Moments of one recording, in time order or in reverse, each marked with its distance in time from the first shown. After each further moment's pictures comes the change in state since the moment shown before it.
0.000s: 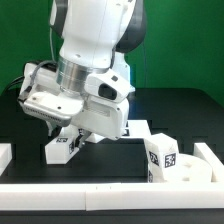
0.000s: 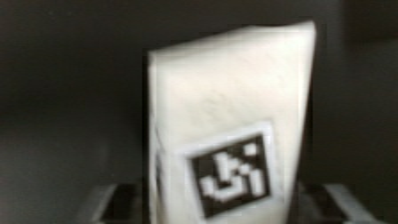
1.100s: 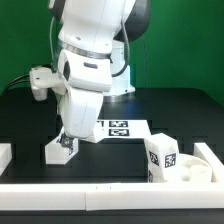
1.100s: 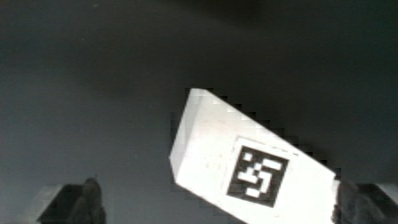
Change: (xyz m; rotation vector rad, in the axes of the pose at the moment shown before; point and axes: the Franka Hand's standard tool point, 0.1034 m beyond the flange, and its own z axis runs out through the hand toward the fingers) arm -0.028 0.000 -0.030 -0.004 -0.036 1.071
